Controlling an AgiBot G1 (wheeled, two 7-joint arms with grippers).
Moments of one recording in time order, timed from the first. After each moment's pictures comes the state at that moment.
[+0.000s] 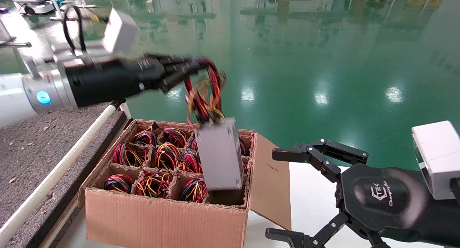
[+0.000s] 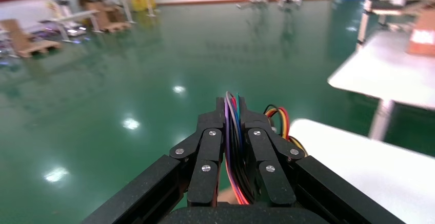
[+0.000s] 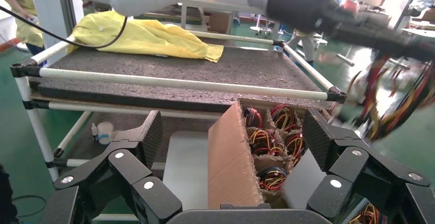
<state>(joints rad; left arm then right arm) -1.61 1.04 0.44 -0.57 1.13 1.23 -0.10 1.08 -0.61 -0.29 1.28 -0.72 -1.49 0.18</state>
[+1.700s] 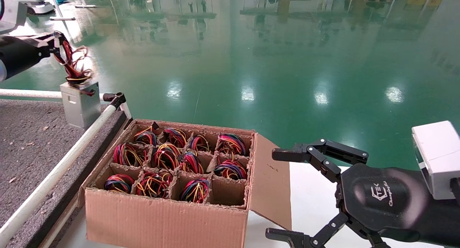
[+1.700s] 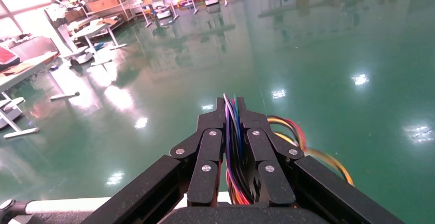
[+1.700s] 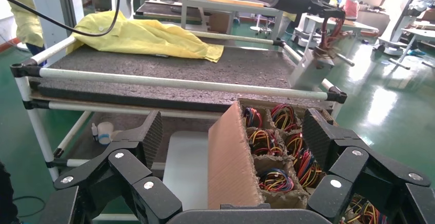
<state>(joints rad) -1.84 1.06 0.42 -0.01 1.19 0.49 0.23 1.08 -0.61 -0.29 1.28 -0.72 -1.49 0.18</state>
